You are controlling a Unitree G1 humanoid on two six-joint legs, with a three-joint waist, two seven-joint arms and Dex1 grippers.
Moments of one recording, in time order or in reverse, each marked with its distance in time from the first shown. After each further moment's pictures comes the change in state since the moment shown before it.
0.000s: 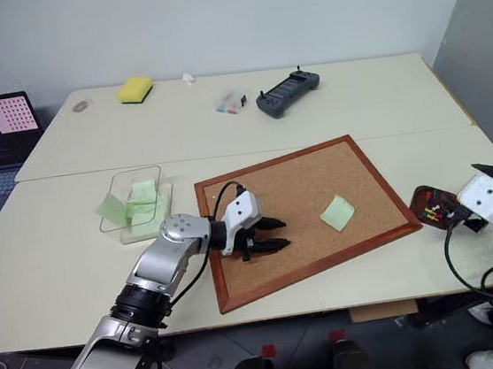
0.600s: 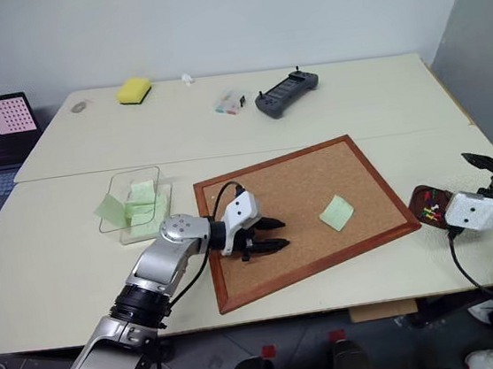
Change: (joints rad) left arm 0.000 0.001 0.000 0.002 0.002 -0.004 -0.001; right arm -0.032 0.007 0.033 0.055 -0.060 -0.141 -0.128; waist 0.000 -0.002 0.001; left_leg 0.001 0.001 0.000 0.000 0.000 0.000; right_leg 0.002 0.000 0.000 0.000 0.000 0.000
